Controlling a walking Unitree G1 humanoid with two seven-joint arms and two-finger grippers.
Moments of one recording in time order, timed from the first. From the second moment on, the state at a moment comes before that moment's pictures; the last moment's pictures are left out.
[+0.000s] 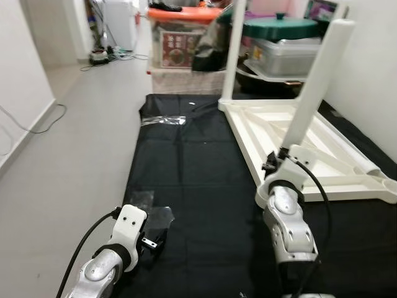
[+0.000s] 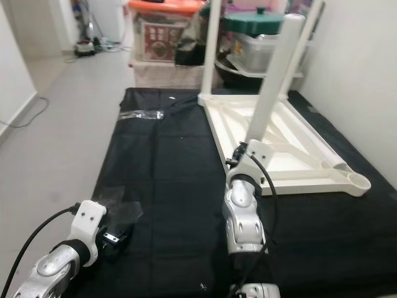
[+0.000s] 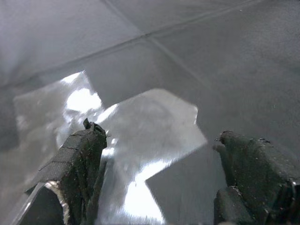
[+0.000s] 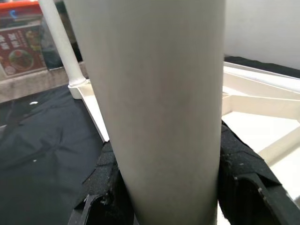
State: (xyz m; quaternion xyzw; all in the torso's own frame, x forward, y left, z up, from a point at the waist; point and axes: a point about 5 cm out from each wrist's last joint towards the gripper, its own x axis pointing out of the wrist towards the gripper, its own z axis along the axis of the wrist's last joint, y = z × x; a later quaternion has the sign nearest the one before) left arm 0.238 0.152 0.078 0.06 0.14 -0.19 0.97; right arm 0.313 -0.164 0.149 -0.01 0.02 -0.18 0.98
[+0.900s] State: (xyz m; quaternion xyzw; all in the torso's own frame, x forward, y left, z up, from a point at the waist) left arm 0.247 0.155 0.084 0.07 0.12 -0.18 0.97; right arm 0.292 -0.091 0.168 0.00 -0.03 0.57 0.82
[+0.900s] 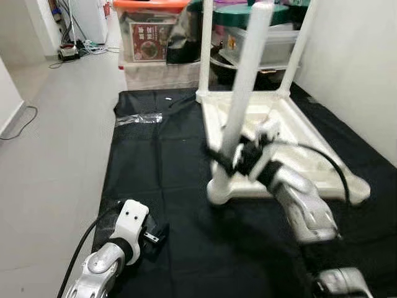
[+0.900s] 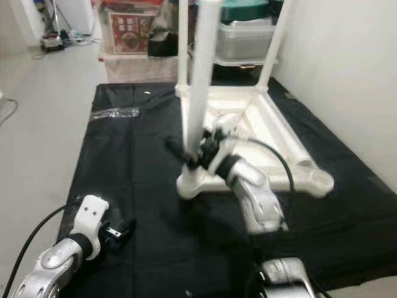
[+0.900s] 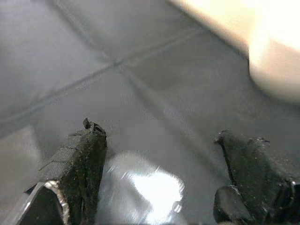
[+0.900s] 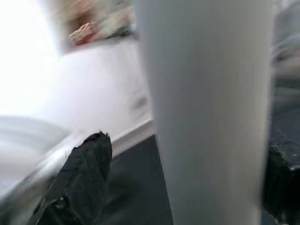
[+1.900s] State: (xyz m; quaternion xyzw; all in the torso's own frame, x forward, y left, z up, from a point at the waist) left arm 0.244 0.155 0.081 0.07 0.13 -0.18 0.97; right arm 0.326 -0.147 0.126 0.00 0.04 -0.09 1.00
